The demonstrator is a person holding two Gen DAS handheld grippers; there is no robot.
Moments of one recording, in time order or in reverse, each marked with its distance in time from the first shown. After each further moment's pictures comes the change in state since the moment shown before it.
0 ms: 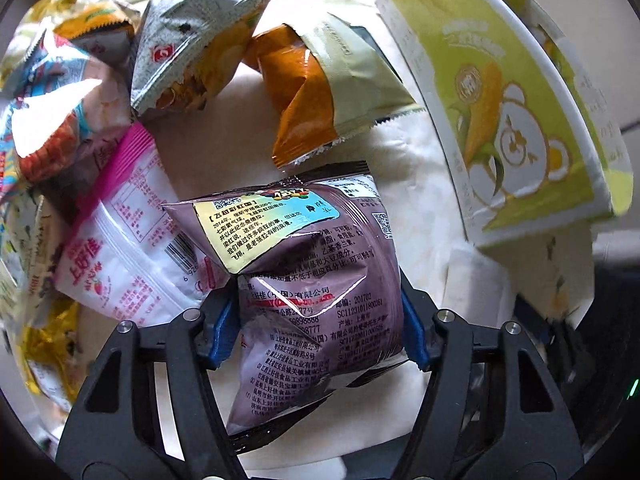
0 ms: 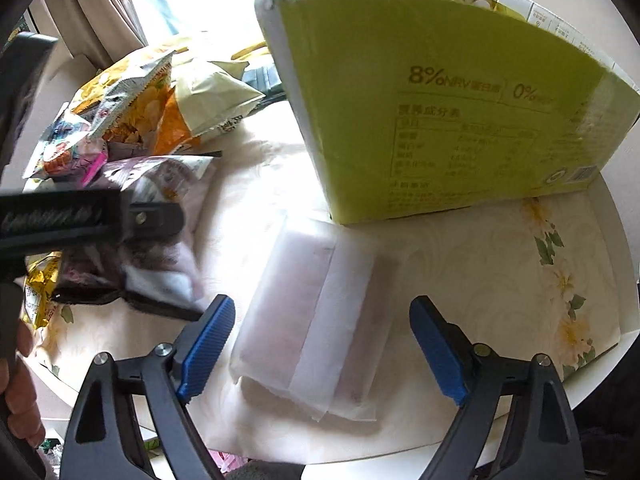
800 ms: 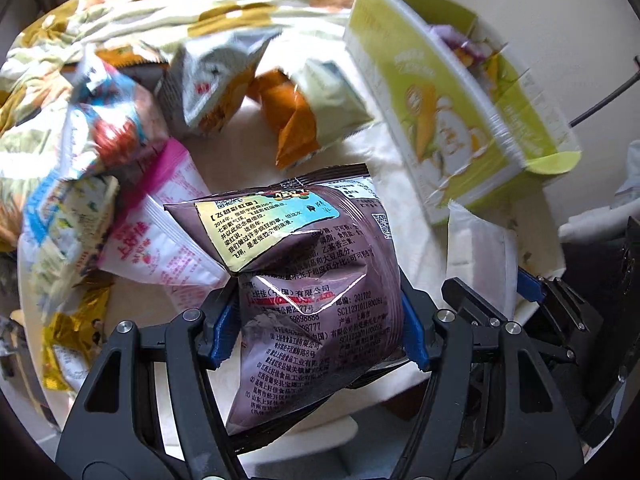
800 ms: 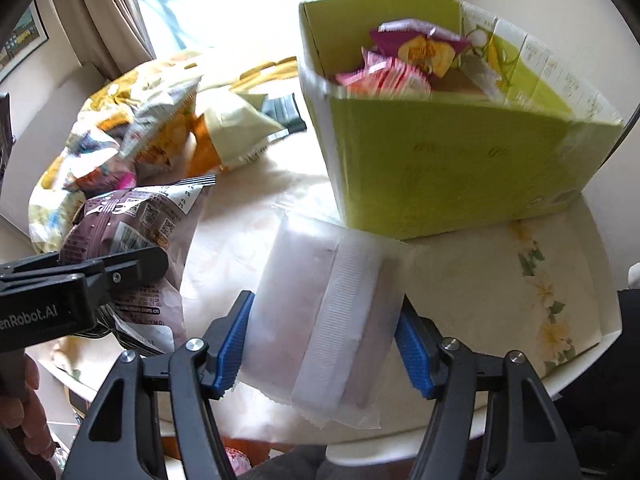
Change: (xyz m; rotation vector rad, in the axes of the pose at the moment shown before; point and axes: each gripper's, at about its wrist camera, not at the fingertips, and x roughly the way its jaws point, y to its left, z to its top) left arm -0.059 0.014 -0.021 0.049 -0.117 -0.098; right arm -0.042 0.029 -0.006 -0.008 -0.072 0.019
